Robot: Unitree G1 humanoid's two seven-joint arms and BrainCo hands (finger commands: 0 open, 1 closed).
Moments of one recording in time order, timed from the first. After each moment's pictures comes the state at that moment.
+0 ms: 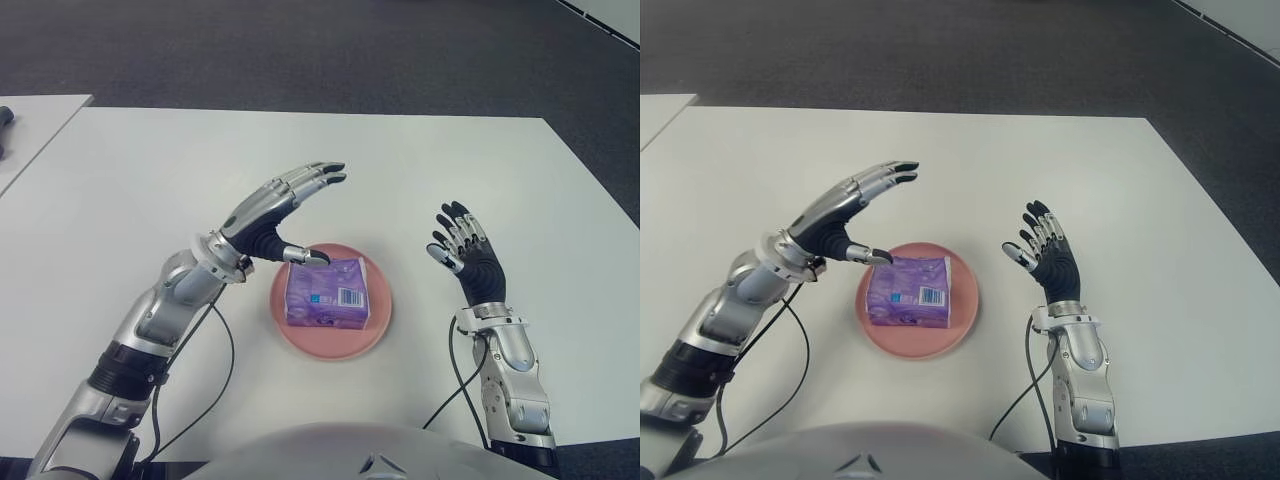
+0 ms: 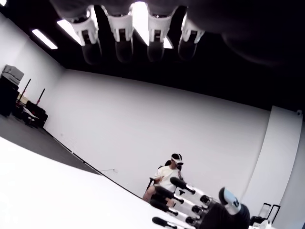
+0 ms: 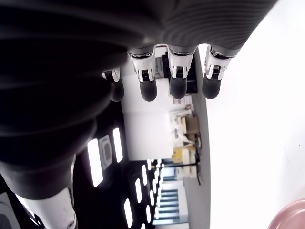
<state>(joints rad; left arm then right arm) -0.14 0.48 -0.17 -0.16 0.34 -0.52 -0.13 0.24 -0.14 -0.12 -0.32 0.24 0.02 0.15</state>
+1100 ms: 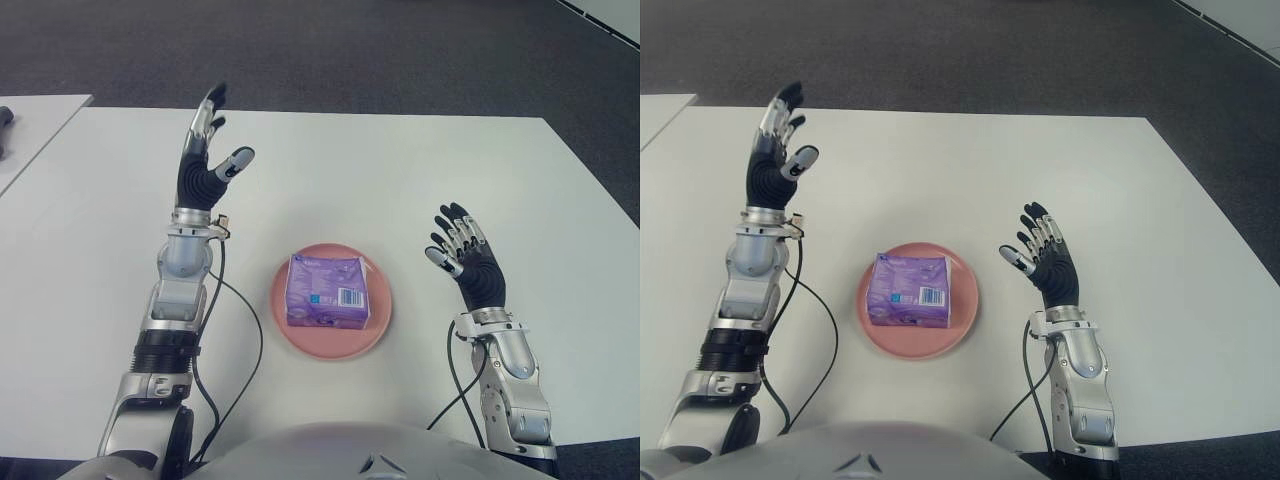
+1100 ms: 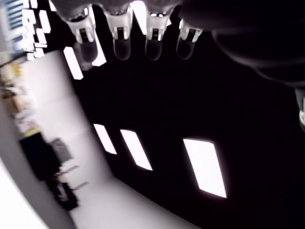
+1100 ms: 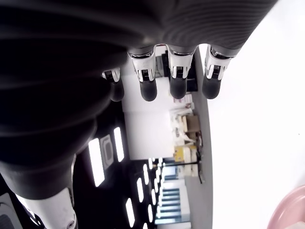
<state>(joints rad) -0.22 0.20 0.10 0.15 0.15 -0.42 0.11 0.28 -0.12 -0.10 -0.39 0.24 0.04 0.14</state>
